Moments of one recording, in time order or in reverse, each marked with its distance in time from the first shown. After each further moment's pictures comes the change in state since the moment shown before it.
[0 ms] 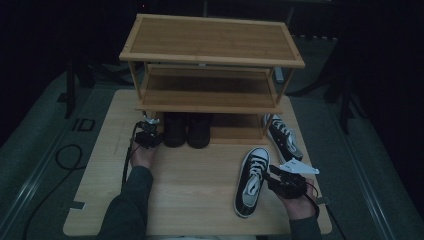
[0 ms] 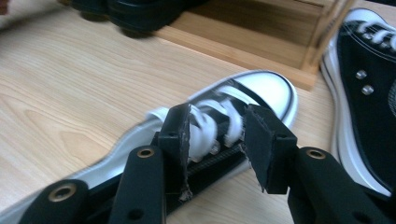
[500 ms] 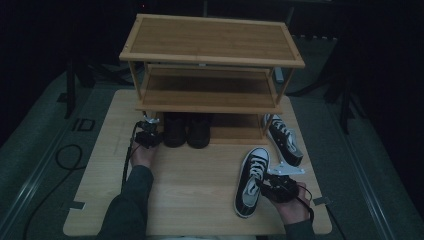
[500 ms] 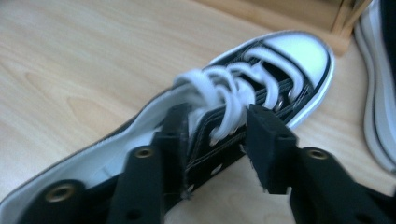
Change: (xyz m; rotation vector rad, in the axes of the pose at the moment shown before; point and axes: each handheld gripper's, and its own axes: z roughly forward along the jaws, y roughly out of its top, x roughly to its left) left arm 0.001 0.000 0.001 0.000 -0.010 -0.012; right arm 0.020 -0.004 0.011 0.157 0.002 -0.014
